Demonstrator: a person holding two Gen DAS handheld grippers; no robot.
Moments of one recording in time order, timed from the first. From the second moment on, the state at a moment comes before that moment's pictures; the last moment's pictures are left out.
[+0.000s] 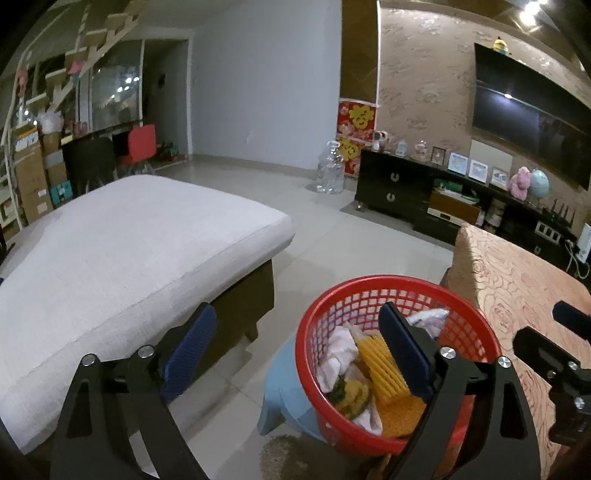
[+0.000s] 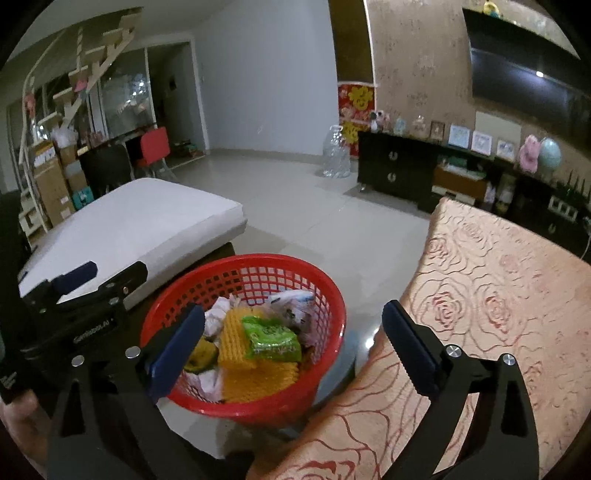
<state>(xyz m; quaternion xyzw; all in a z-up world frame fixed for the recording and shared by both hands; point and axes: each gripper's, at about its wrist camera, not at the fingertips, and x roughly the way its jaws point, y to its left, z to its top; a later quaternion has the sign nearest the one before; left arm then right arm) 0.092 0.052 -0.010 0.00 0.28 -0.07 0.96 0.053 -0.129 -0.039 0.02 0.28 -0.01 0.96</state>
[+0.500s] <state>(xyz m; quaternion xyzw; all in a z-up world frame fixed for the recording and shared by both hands) 0.037 0.049 -0.003 0.04 0.27 -0.08 0.96 0.011 -0.125 -0.029 0.07 0.27 -0.01 0.96</state>
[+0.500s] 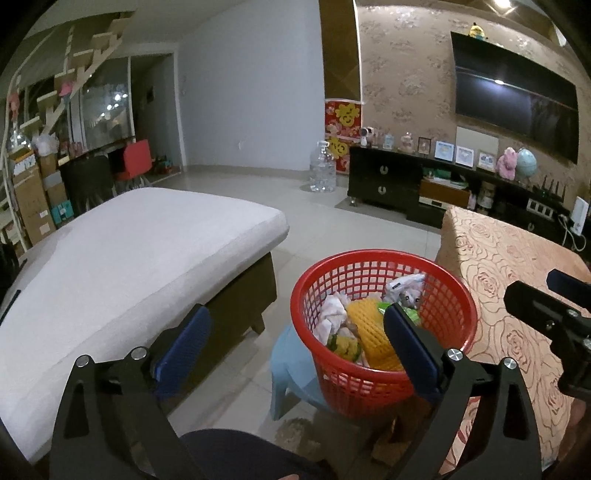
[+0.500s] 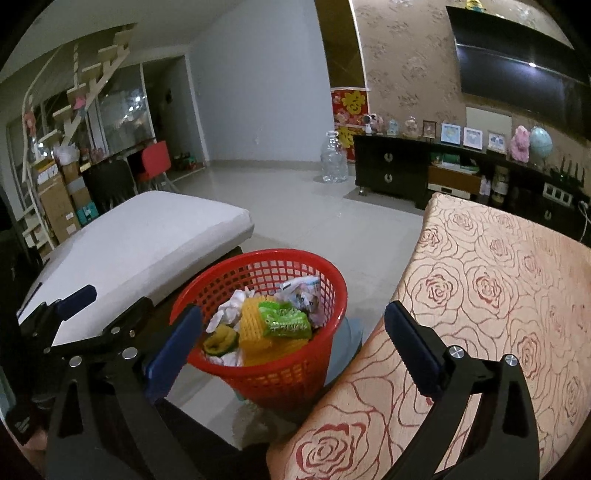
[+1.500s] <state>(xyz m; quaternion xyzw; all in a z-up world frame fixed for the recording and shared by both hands) 0.002 0.041 0.018 0.06 0.25 -0.09 0.96 -0.028 -0.125 -0.012 0.07 0.23 -0.01 0.97</state>
